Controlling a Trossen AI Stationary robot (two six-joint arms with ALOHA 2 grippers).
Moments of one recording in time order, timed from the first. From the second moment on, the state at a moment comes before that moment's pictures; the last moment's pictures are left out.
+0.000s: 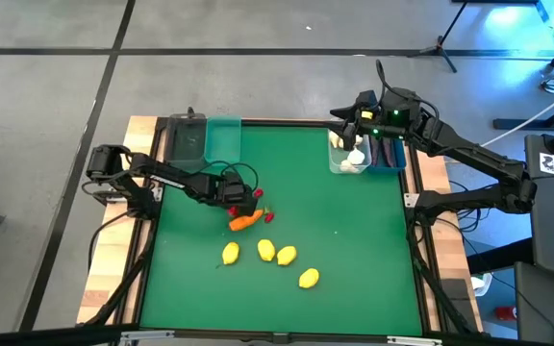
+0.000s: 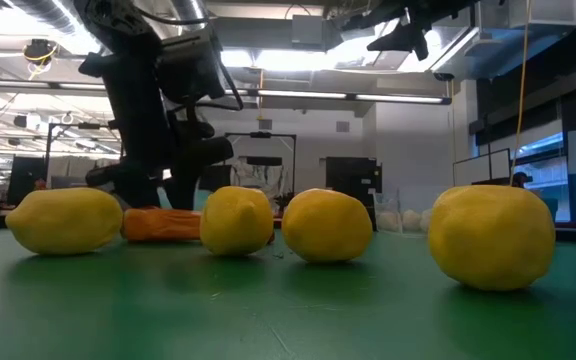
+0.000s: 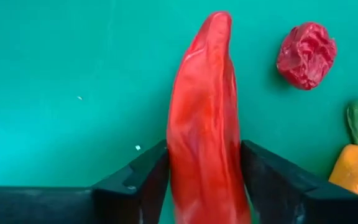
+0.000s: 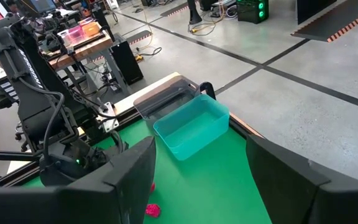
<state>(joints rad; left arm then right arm) 0.02 1.61 0.79 -0.46 -0.29 -1.20 -0.50 1.12 1.15 -0.30 -0.15 0.26</state>
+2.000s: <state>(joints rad) 0.89 1.18 0.81 -0.82 -0.46 -0.82 -0.50 1.12 1.15 -0.30 -0.10 0.23</state>
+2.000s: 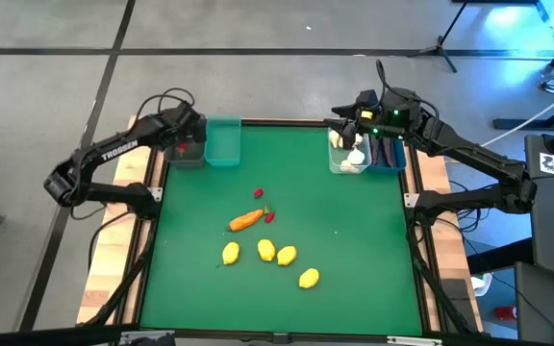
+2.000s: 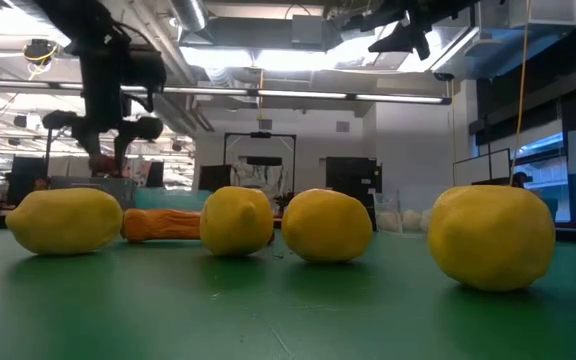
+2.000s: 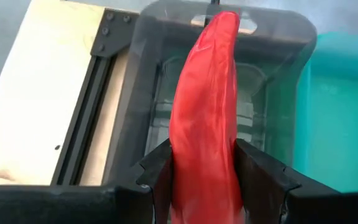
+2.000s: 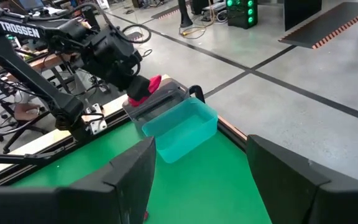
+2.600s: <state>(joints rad) 0.88 1.18 0.77 -0.71 -0.47 -0.68 -0.50 1.12 1.15 -0.29 -0.10 0.23</state>
